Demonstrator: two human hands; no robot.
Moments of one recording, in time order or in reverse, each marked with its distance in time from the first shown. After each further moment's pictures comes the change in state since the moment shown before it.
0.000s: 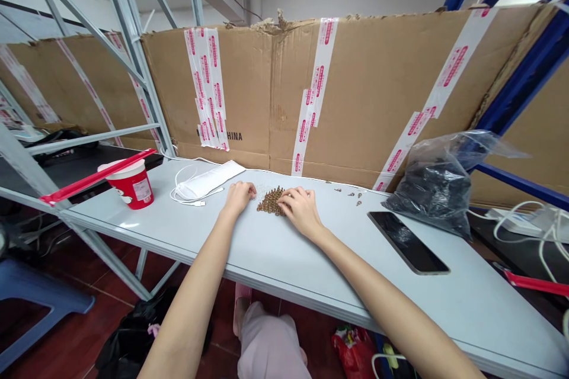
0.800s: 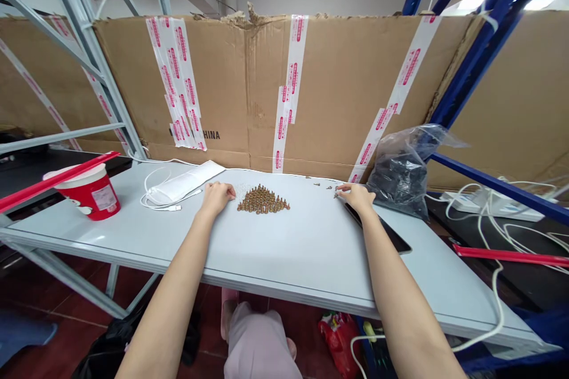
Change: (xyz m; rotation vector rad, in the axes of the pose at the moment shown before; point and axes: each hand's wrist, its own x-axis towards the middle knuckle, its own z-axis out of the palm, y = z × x) left_hand 0.001 -0.003 -0.002 0.054 -0.060 0.003; right_hand -0.063 0.179 -0.066 -0.239 -0.237 0.960
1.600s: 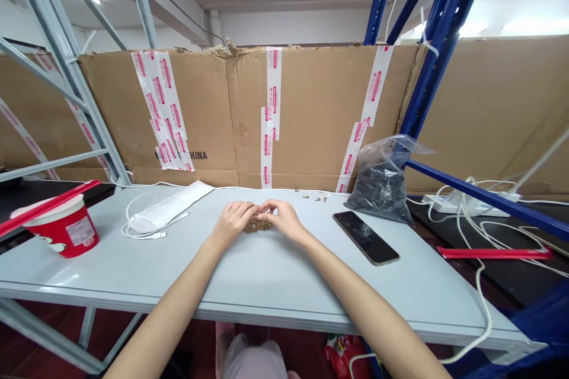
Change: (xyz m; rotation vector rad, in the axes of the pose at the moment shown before) left_hand -0.022 0.071 -0.002 0.093 0.609 0.734; right_hand -0.088 -0.146 0.004 0.863 -0.168 -0.700
